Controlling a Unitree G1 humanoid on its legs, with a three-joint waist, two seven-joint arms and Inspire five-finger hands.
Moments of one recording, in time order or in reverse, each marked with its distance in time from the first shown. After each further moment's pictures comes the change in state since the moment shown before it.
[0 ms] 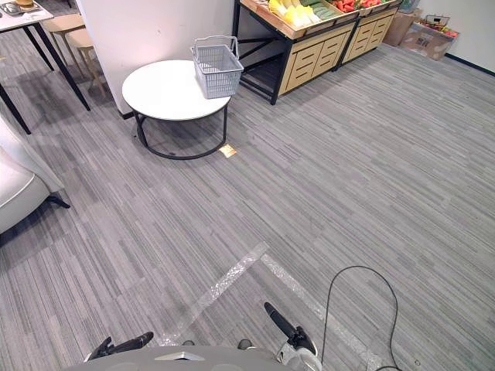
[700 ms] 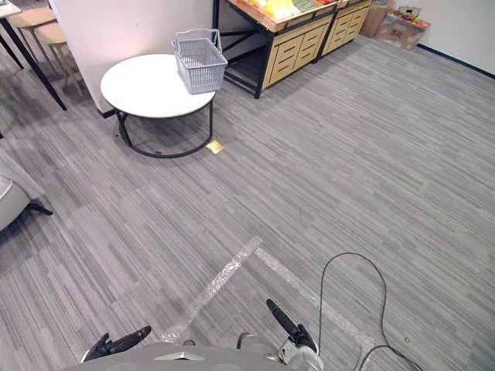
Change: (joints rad) left arm -0.015 -0.010 0.052 -0.019 0.033 0.002 -0.003; right arm -0.007 -0.015 -0.055 -0.006 0.000 0.011 0.026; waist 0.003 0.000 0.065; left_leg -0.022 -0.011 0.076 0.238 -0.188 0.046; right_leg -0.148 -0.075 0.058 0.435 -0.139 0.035
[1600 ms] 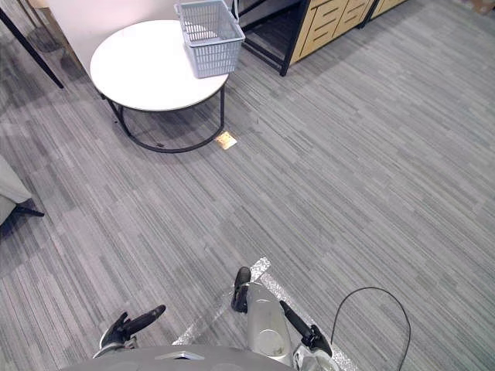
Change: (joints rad) left arm -0.091 -0.090 0.076 -0.012 0.011 0.002 -0.020; right arm 0.045 -0.027 -0.036 -0.063 -0.051 0.019 0.011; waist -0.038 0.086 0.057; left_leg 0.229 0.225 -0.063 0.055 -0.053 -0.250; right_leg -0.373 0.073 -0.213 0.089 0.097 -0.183
